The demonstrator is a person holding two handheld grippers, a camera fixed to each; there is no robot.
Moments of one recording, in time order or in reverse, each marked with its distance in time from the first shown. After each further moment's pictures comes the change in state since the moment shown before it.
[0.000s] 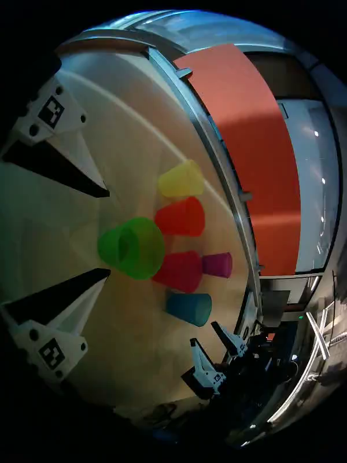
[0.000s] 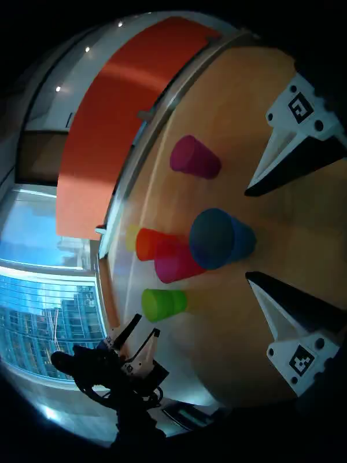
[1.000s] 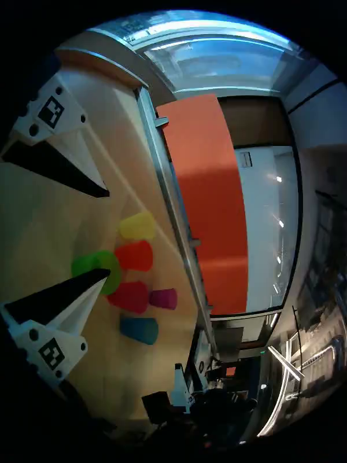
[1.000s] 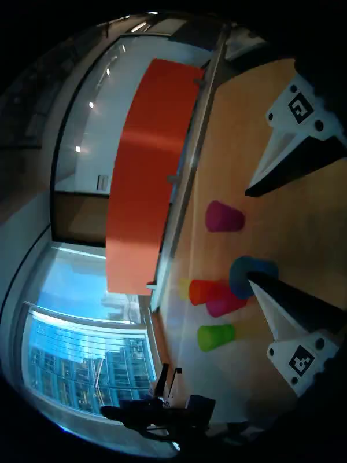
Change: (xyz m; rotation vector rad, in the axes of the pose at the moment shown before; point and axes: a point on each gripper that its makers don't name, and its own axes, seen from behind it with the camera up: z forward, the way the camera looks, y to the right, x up) left arm 0.057 -0.027 -0.080 0.283 0.293 -0.088; right arm 0.045 0.037 -0.069 -0.343 0.289 0.156
